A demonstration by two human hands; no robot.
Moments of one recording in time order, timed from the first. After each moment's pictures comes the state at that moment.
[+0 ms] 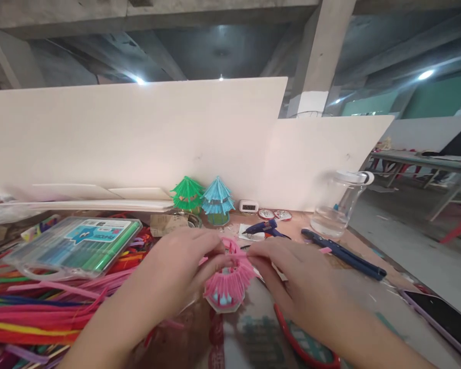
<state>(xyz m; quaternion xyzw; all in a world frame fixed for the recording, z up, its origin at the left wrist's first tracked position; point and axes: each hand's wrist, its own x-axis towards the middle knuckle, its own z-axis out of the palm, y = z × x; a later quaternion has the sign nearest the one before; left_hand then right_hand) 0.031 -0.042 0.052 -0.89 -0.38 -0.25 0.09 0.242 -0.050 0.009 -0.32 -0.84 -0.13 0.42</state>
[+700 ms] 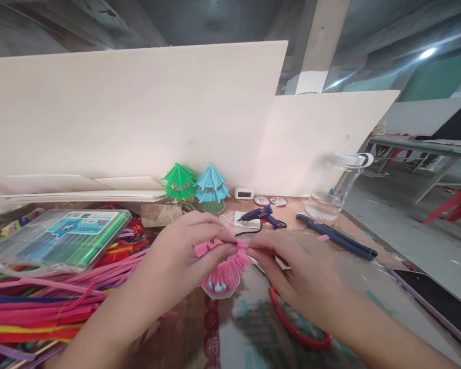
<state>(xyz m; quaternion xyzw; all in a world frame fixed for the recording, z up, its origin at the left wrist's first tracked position) 0.047 -0.034 0.045 -0.87 -0.36 -0.33 -0.07 0.252 -0.047 0.002 -0.32 -0.83 -0.12 0.44</state>
